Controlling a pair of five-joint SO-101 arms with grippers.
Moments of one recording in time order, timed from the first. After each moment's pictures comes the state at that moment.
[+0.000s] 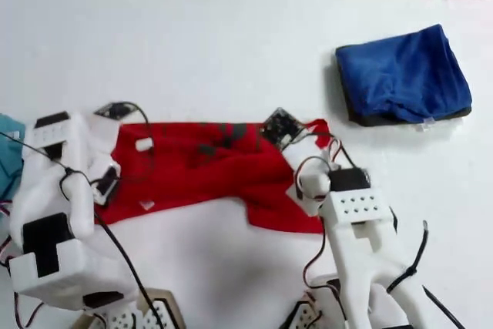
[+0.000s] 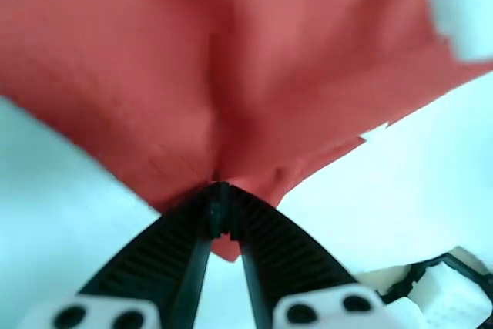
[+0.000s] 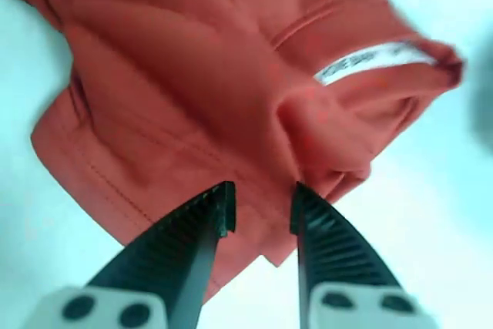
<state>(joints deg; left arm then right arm) -27.1 2.6 29.1 79.7 -37.2 -11.7 -36.8 56.5 57.6 40.0</state>
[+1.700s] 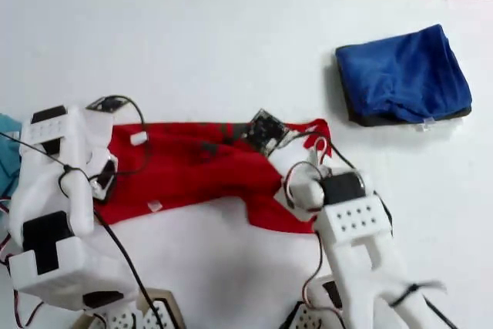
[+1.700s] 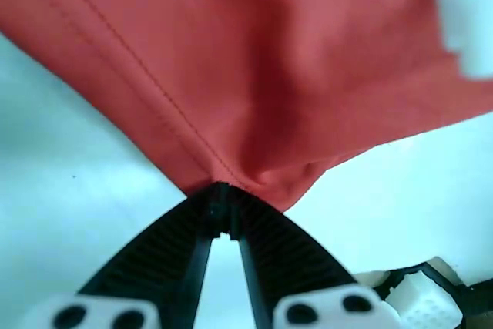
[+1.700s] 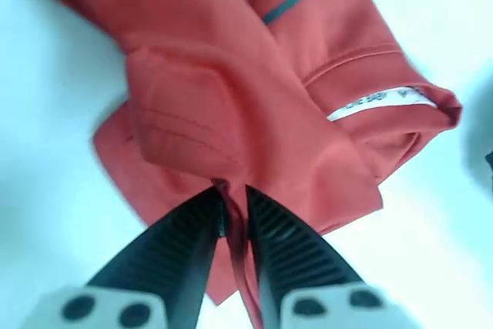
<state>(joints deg) -27.0 3.3 27.6 81.3 -31.6 -19.2 -45.1 54.5 66.3 38.3</state>
